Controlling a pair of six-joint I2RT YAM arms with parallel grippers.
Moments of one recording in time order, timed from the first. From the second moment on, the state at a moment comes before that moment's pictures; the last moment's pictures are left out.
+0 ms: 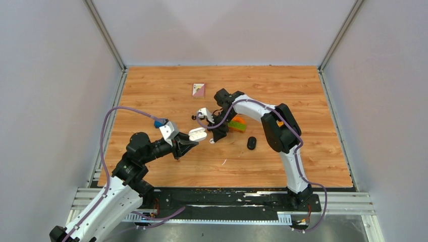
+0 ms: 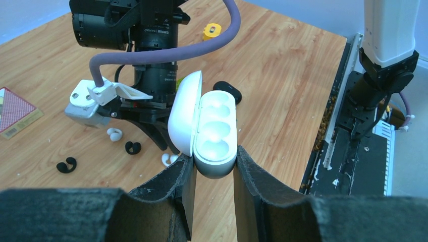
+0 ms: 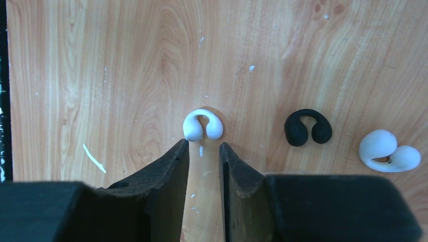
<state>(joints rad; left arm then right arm) -0.54 0.51 0.45 -0.02 0.54 -0.07 0.65 2.20 1.68 -0.88 -0.75 -0.94</state>
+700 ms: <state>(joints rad) -0.54 0.52 0.45 -0.01 0.55 -0.07 0.65 2.20 1.68 -0.82 -0.74 -0.88</state>
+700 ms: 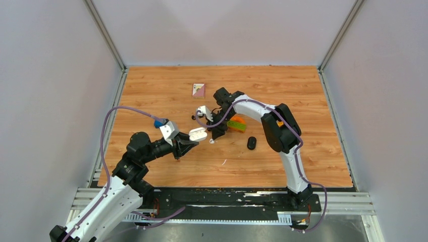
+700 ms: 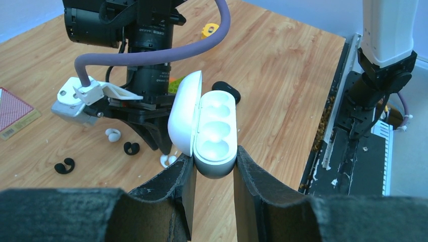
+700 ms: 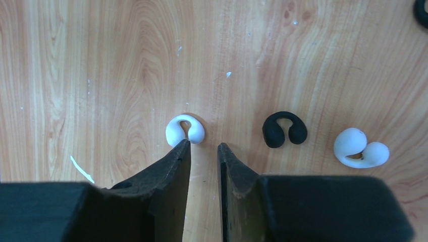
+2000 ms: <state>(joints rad) -0.54 0.51 0.44 0.00 0.57 -0.07 0.72 2.11 1.52 -0.66 -0.66 -0.76</state>
